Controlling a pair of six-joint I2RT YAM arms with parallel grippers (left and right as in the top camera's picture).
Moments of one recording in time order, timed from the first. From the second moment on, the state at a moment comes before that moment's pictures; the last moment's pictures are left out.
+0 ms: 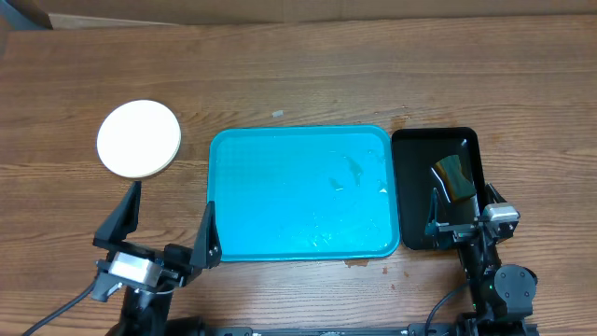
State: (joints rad) left arm 0.10 0.07 0.42 0.10 0.36 -0.17; right arm 0.05 0.01 0.02 -0.03 -0.06 0.05
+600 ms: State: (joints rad) left arm 0.05 0.02 0.06 0.28 0.10 -0.20; right arm 0.05 0.01 0.02 -0.03 -0.06 0.05
